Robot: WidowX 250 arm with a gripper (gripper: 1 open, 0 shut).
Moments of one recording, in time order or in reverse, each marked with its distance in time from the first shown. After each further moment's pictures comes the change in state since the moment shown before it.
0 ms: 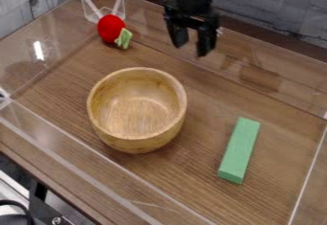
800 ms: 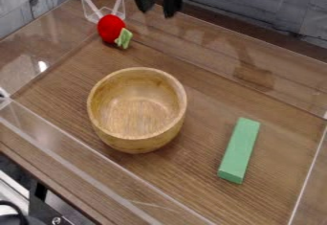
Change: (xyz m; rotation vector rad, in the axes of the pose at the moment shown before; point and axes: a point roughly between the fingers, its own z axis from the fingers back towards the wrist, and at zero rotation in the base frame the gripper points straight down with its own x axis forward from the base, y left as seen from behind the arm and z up) arm -0.004 0.053 0.054 0.028 -0.070 0.141
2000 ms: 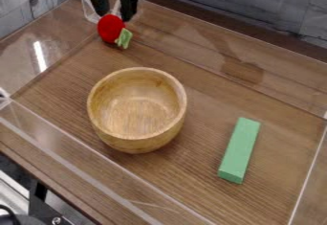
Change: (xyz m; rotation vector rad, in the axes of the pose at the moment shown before) arm -0.009 0.081 -0.026 0.127 0.044 0.174
